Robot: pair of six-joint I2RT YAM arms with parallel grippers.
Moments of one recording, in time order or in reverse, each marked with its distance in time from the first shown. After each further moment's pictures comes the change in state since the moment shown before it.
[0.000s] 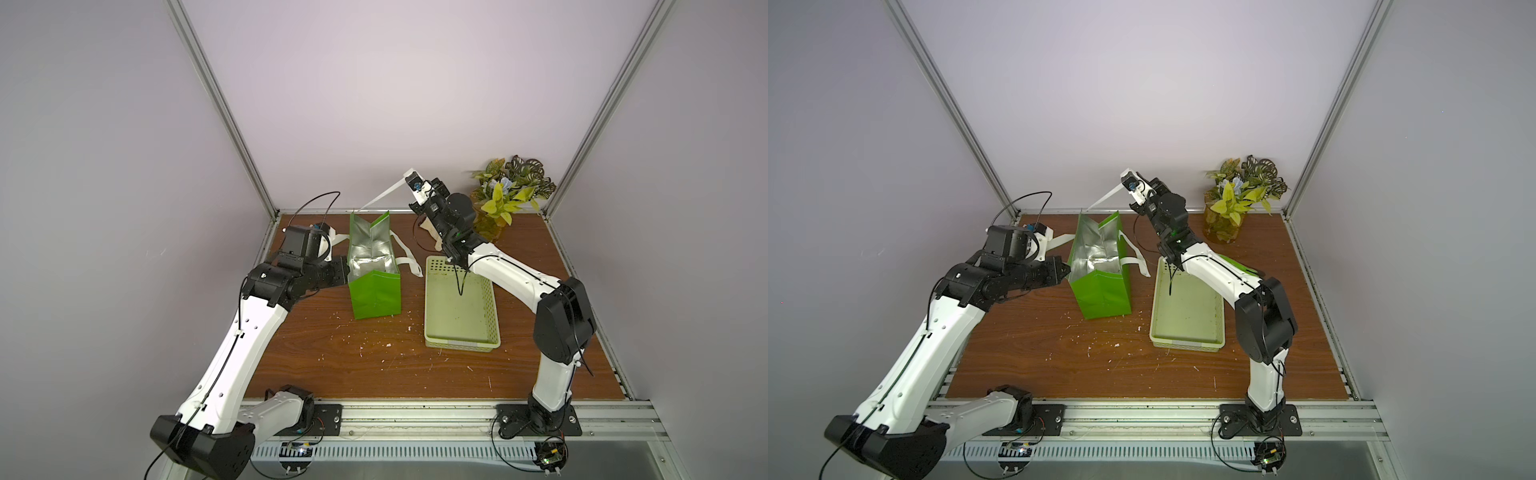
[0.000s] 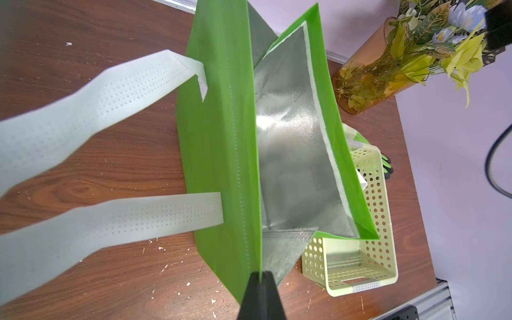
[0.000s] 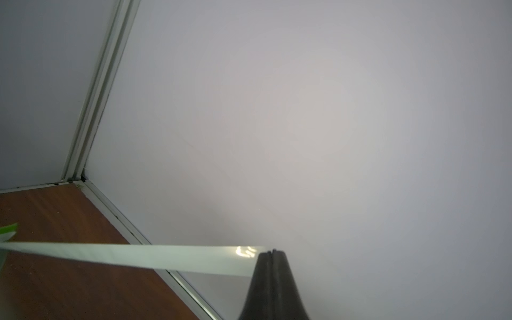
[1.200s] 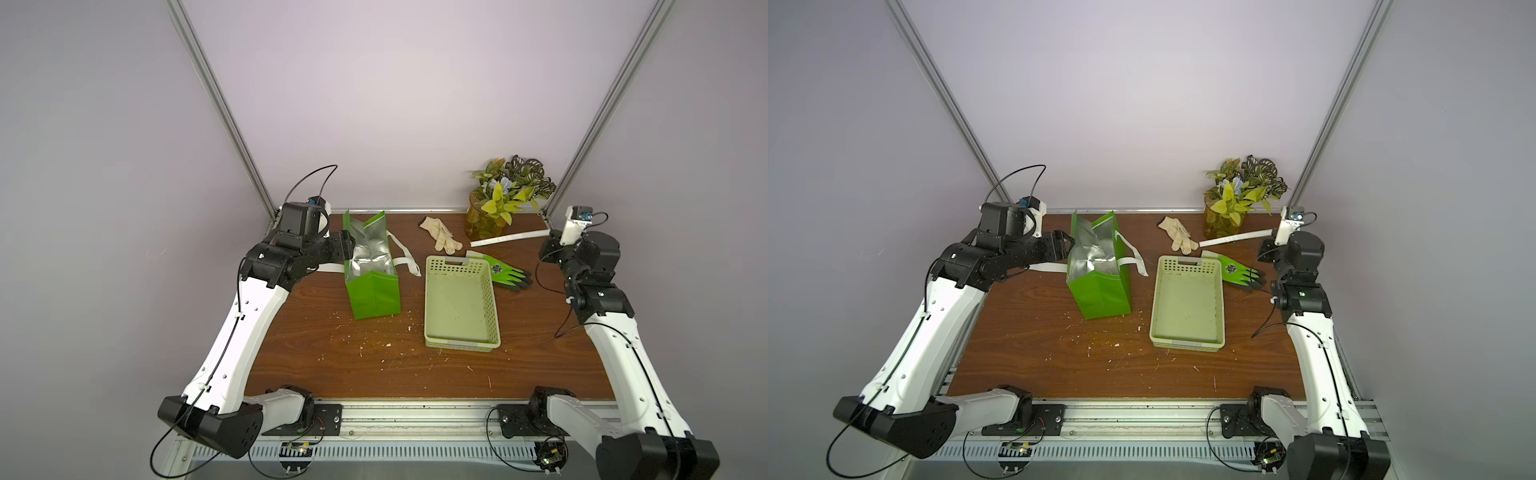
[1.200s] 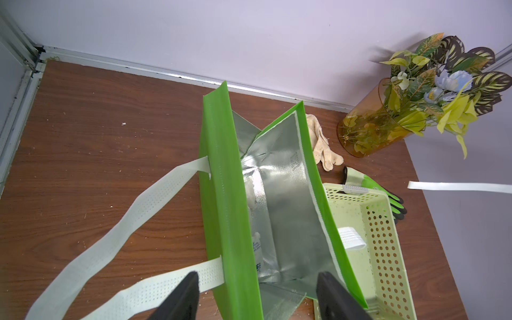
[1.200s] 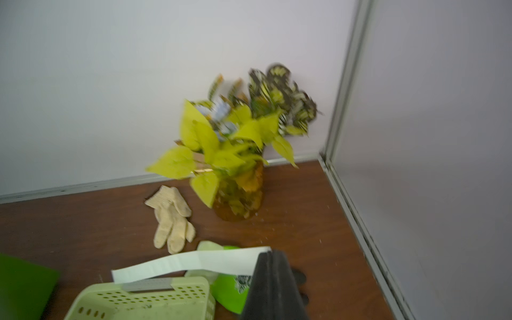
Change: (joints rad) left arm 0.000 0.119 0.222 0.004 -0.148 0.041; right arm -0.734 -0.840 -0.666 -0.726 -0.132 0.690
